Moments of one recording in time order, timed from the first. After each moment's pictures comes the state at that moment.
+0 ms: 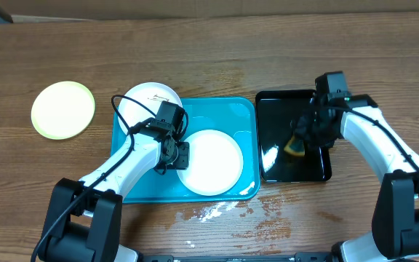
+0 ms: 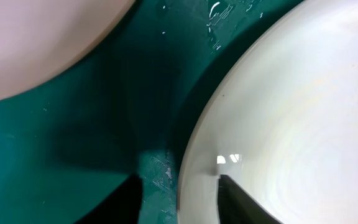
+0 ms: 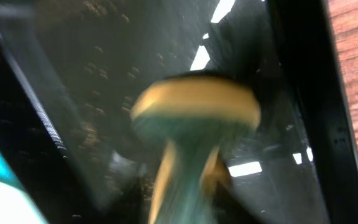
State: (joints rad) left arm -0.33 1.65 0.91 -0.68 0.04 -0.29; right arm 0.11 1.70 1.09 -0.78 -0.17 0.51
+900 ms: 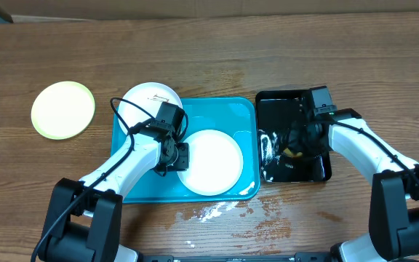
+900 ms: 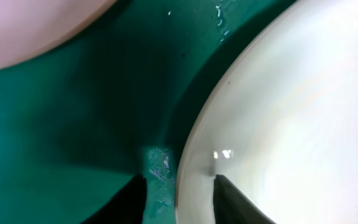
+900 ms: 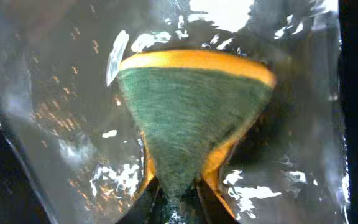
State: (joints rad) left arm -0.33 1.65 0.91 -0.71 0.06 -0.35; right arm 0.18 1.70 0.97 -0.64 -0.09 0.43
